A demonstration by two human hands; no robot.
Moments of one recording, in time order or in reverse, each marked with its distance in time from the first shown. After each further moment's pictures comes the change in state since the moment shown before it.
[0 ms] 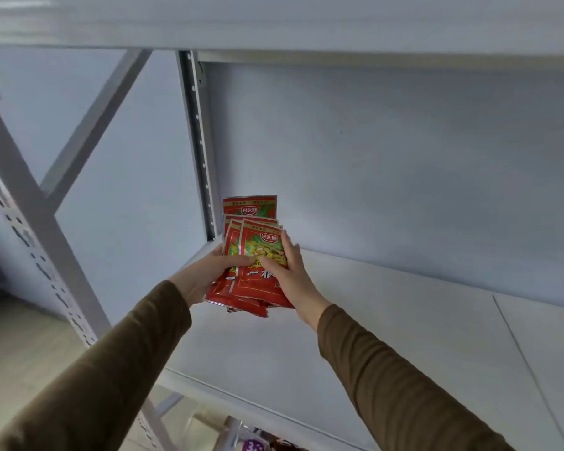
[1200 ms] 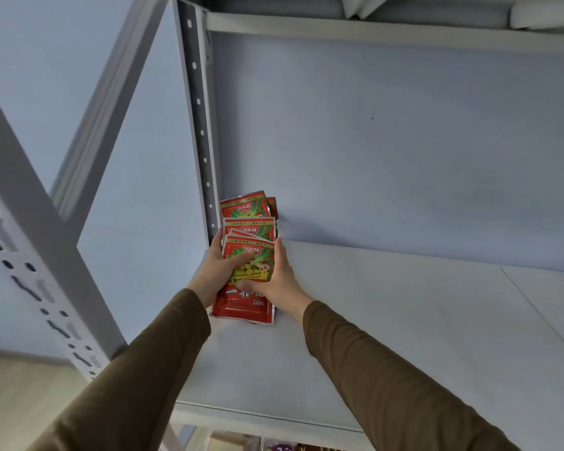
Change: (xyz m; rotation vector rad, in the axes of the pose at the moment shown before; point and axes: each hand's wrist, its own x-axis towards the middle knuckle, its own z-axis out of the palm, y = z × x) left_hand 0.086 -0.027 -0.088 0.116 0.057 0.169; right_hand 0.078 0.033 0.102 -0.386 0.188 0.157
